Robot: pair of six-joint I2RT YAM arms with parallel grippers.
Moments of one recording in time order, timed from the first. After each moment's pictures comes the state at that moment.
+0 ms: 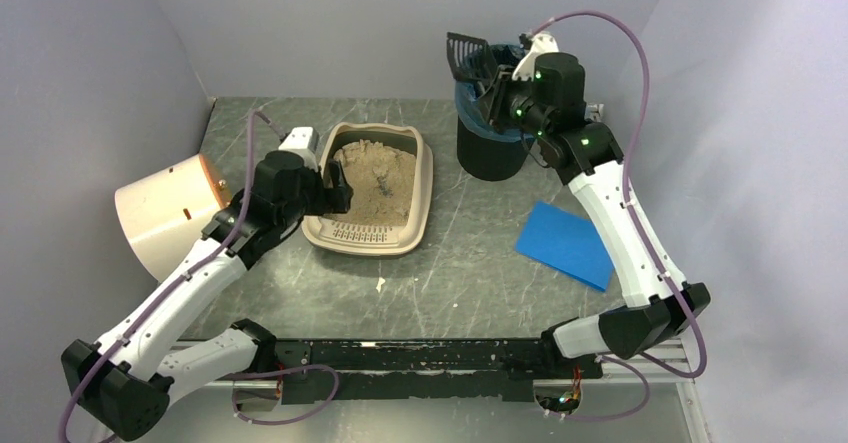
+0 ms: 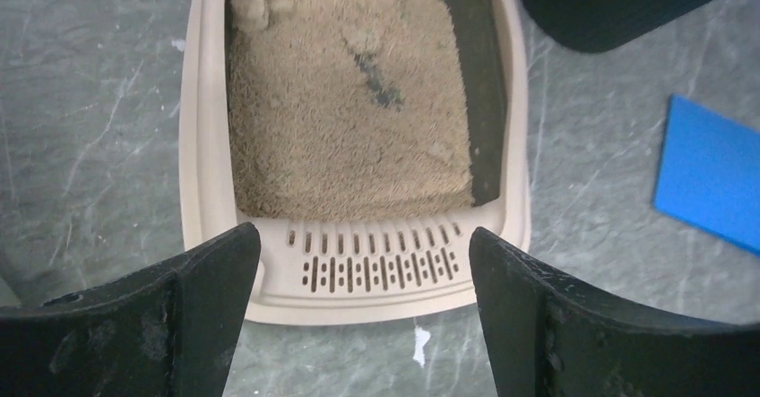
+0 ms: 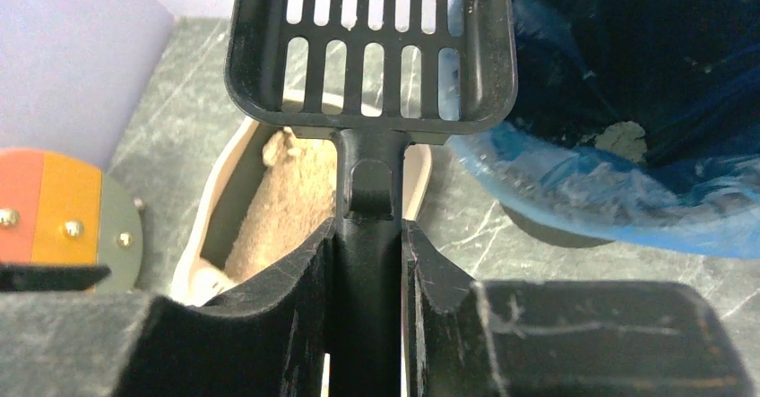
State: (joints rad) left arm -0.54 0.99 0.93 -0.45 -0.20 -0.40; right arm 0.37 1.40 1.65 -0.57 -0.03 0.30
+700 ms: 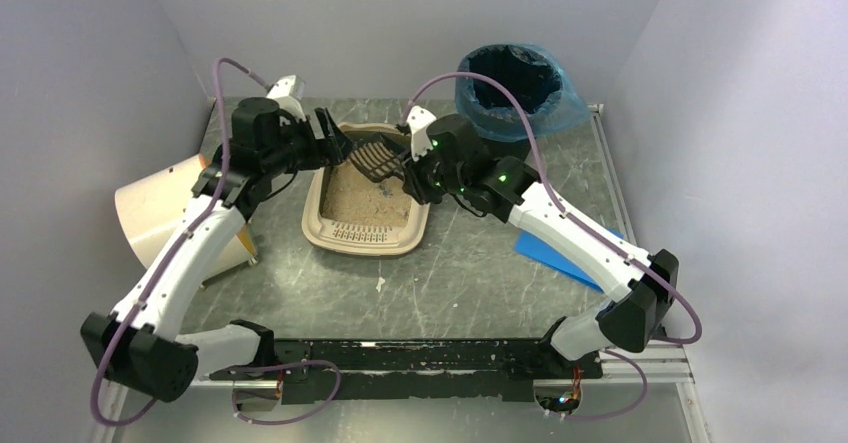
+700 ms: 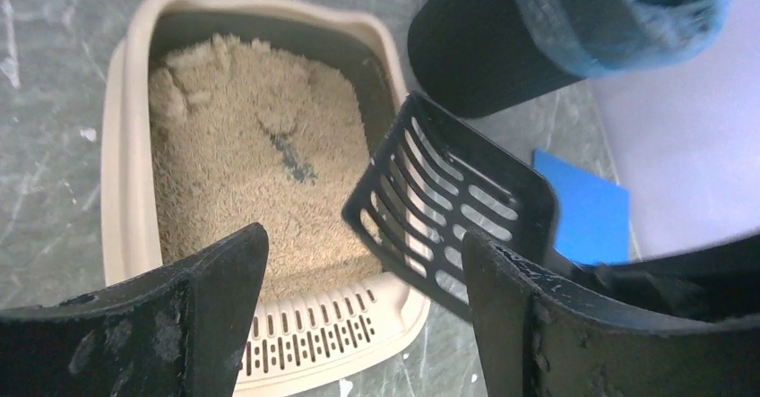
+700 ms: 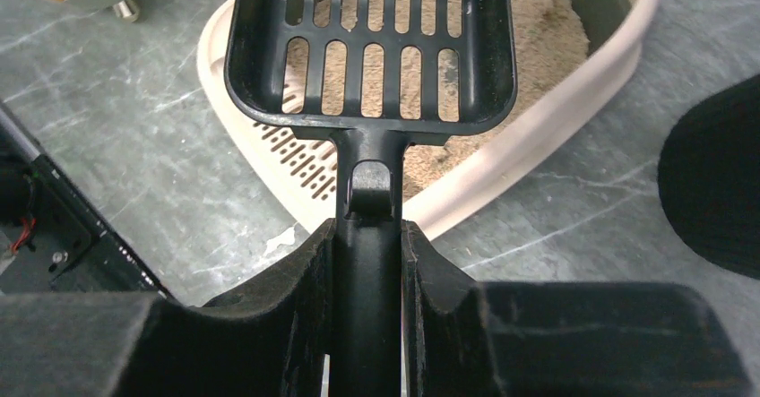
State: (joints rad) left arm -0.33 1.17 1.24 -0.43 0.15 -0.46; right arm 0.81 1.45 1.46 -0.61 0.00 0.06
